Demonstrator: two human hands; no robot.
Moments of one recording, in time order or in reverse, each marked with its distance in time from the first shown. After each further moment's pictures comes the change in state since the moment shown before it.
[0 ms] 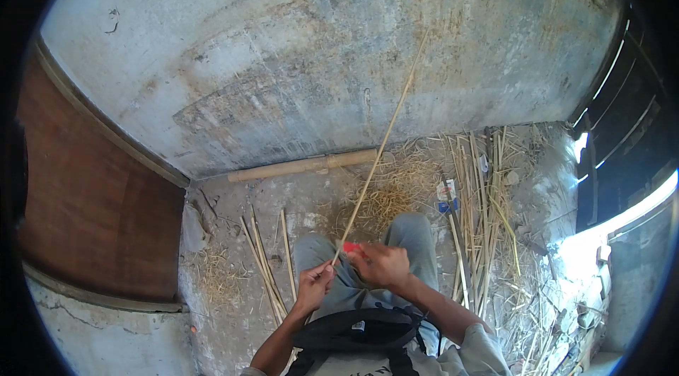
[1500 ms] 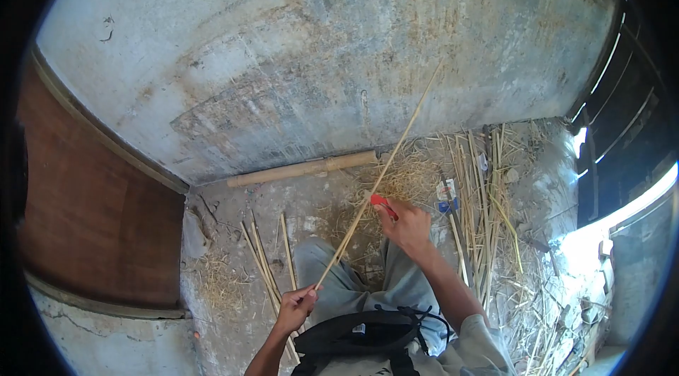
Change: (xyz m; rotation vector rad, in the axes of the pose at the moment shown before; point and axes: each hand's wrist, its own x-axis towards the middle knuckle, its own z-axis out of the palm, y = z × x) left_hand -0.047 0.007 -0.044 0.237 -0.031 0.058; right_hand 0.066 0.051 -0.027 -0.074 0.255 0.211
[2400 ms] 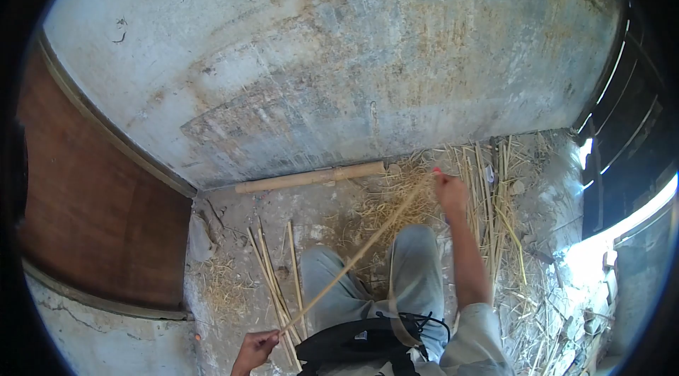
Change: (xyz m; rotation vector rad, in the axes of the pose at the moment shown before) left_hand -0.114 0.007 -0.078 0.307 0.106 -0.037; right_hand 0.061 0.152 0.020 -0.239 -0.145 0.597
